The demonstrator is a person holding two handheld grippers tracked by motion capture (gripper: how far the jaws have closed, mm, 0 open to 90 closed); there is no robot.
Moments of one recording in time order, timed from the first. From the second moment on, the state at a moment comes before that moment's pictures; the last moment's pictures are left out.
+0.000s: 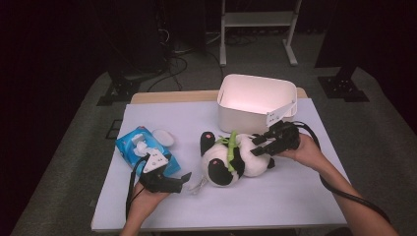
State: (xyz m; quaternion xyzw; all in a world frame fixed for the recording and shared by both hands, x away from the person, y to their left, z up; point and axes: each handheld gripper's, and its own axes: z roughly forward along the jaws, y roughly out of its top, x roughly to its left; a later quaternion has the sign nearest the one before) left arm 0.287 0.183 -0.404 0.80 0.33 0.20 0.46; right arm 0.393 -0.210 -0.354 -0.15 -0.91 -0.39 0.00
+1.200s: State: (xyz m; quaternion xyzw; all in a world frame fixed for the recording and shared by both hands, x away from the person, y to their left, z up) left arm 0.315 0.247 -0.369 0.87 0.28 0.23 0.34; right arm 0.385 -0.206 -0.365 -0.13 -0.91 -0.38 -0.03
